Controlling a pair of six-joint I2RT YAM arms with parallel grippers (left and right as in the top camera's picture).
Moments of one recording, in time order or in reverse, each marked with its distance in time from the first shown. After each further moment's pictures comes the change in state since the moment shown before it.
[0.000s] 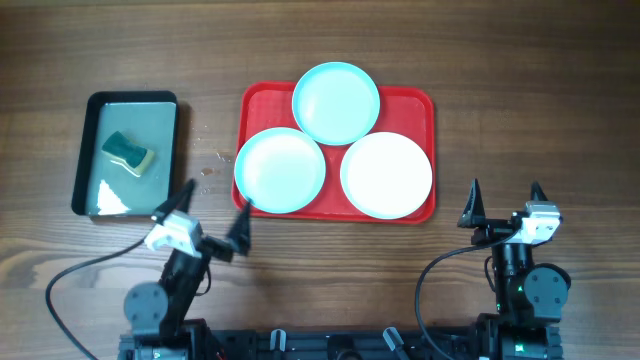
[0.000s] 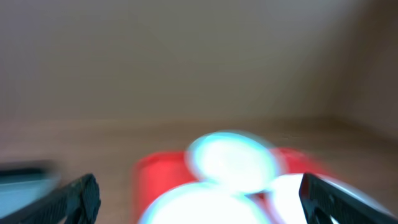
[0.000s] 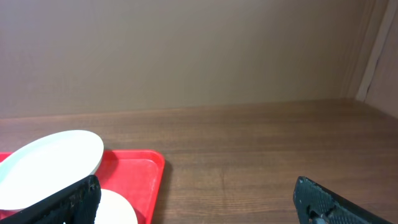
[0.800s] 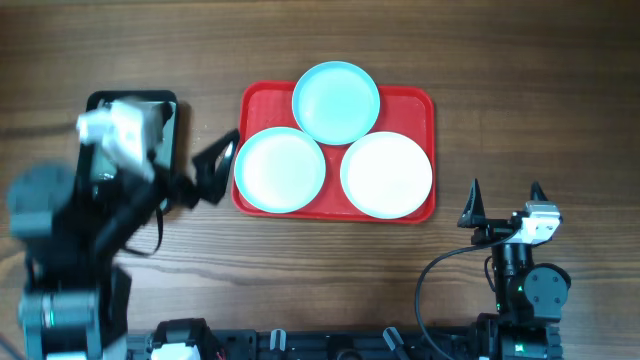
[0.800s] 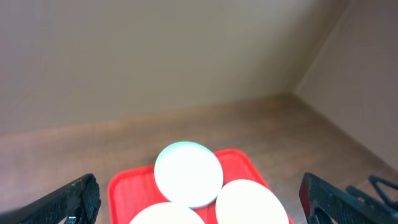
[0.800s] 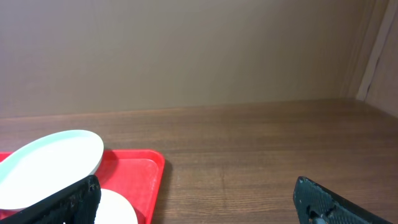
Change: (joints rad) left arm 0.003 0.830 1.156 -0.766 0.083 0.137; right arm 0.000 0.001 0.000 0.000 0.000 0.000
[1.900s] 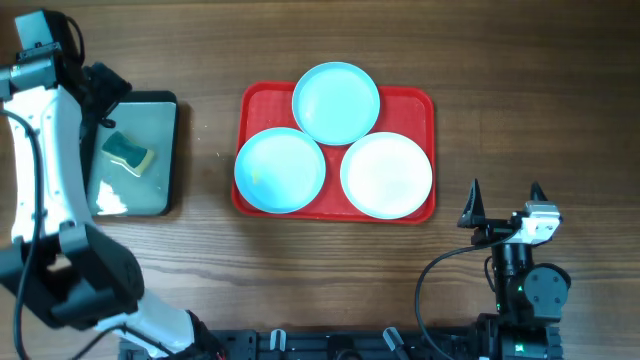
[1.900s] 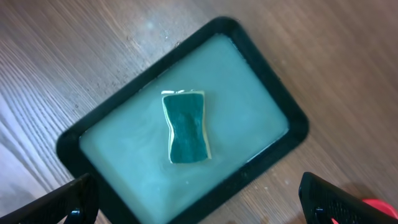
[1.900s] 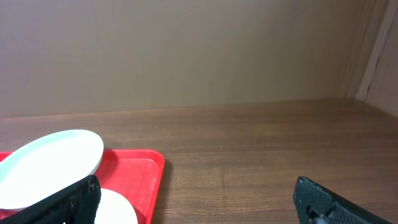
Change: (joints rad) left arm 0.260 0.959 0.539 -0.489 -0.761 -0.521; right arm 0.000 0.001 0.000 0.000 0.000 0.000
